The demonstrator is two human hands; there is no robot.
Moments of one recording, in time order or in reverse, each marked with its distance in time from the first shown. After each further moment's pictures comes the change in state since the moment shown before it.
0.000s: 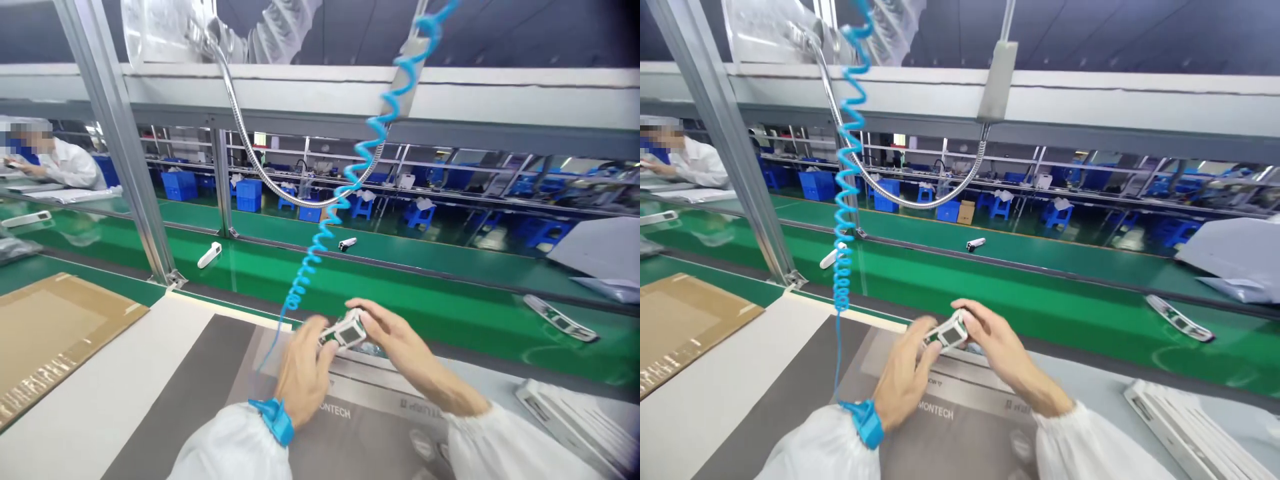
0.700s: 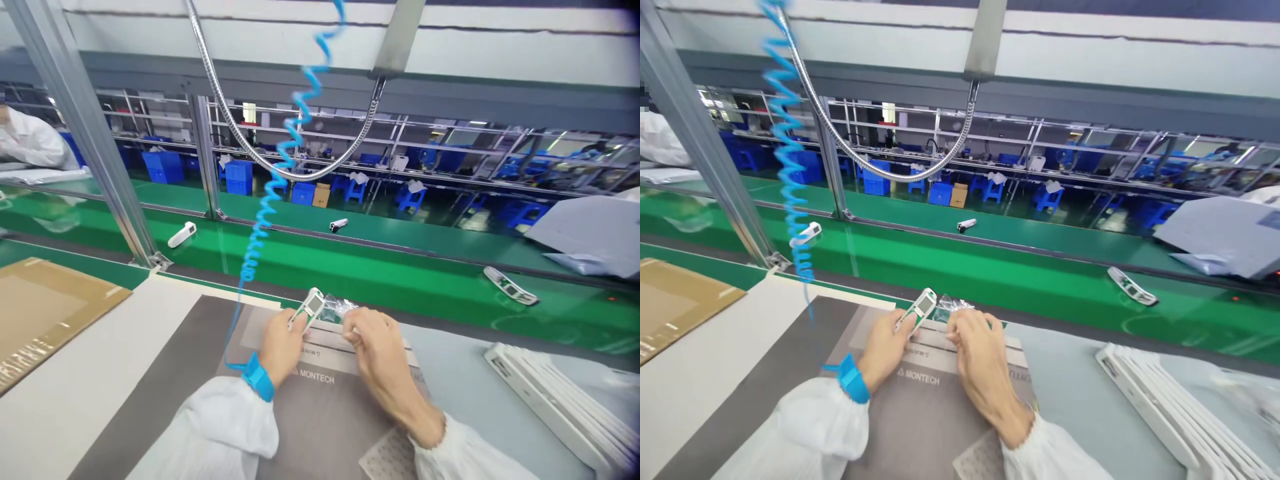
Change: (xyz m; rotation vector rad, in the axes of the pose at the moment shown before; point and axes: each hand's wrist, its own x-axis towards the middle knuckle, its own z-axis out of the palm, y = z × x) left_hand 0.008 -0.017 0.006 -0.169 -0.094 -0.379; right_hand -0.045 0.034 0.016 -0.868 0.245 -0.481
